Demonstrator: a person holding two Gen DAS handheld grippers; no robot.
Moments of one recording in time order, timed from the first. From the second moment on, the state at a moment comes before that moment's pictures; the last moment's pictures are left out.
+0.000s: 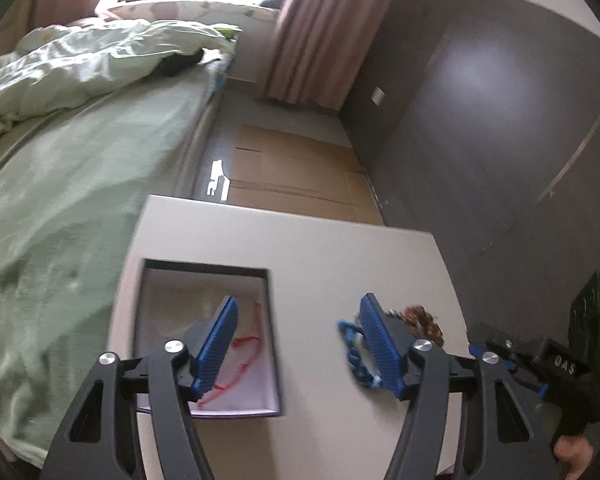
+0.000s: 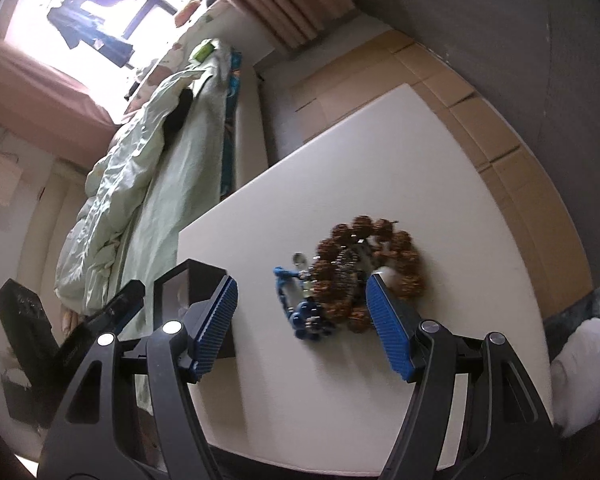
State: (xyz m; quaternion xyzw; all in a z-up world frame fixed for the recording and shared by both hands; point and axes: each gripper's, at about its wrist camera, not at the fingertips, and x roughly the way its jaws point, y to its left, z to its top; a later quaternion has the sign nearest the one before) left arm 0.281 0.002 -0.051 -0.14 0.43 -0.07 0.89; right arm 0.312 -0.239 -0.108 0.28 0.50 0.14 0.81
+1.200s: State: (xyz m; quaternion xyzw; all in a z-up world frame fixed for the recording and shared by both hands) left arm 0.303 -0.098 -0.140 -0.06 0.54 -0.17 0.82; right arm 0.351 -0.249 -0.164 0.20 0.55 0.05 0.81
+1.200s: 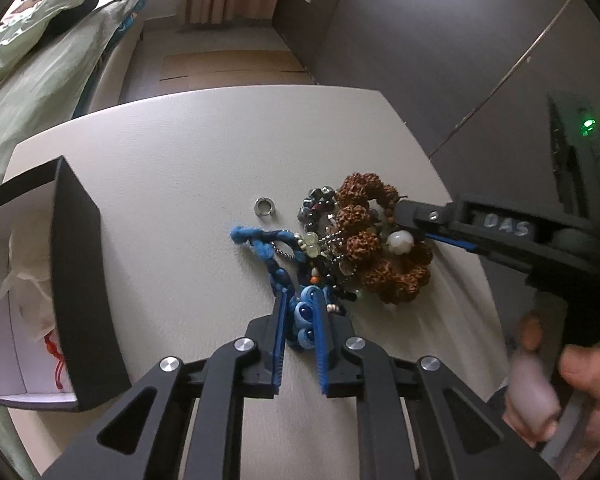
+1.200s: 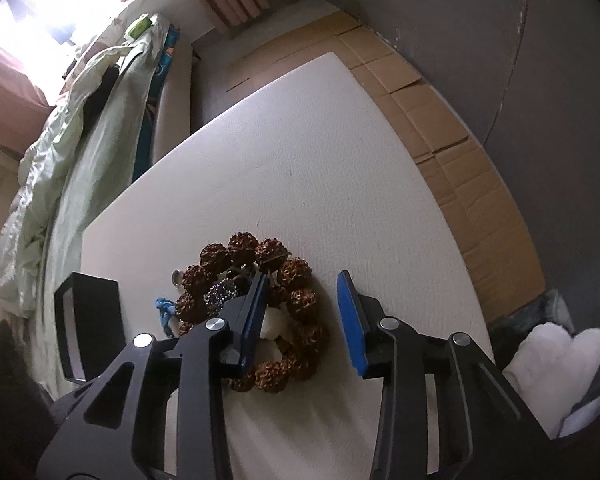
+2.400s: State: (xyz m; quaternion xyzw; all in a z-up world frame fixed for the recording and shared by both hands) left arm 0.273 0.019 -0.043 -0.19 0.43 -0.15 0.87; right arm 0.317 -0.243 -0.080 0.25 0.43 0.14 0.85
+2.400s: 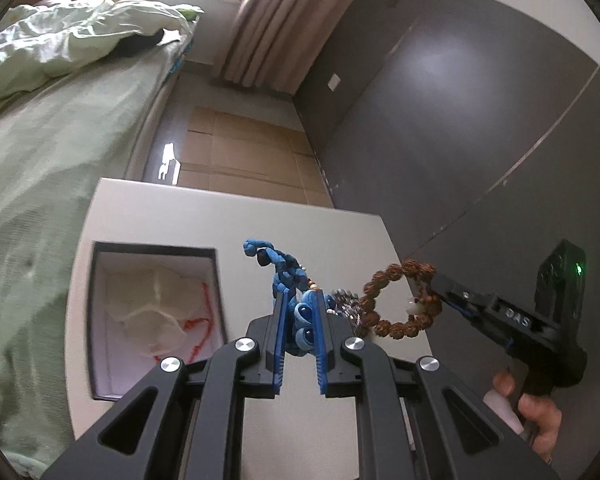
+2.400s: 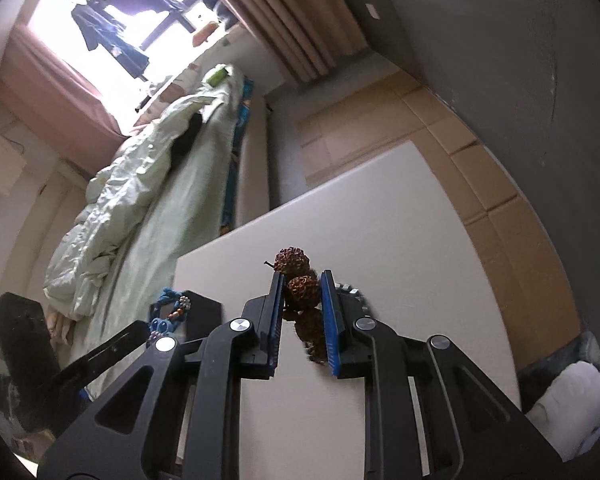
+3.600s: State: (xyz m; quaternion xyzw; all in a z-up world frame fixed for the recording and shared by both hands) left arm 0.241 0.133 -0.024 -0.26 0.40 -0.08 0.88; right arm 0.326 -0.074 -0.100 0.29 0.51 0.28 0.76
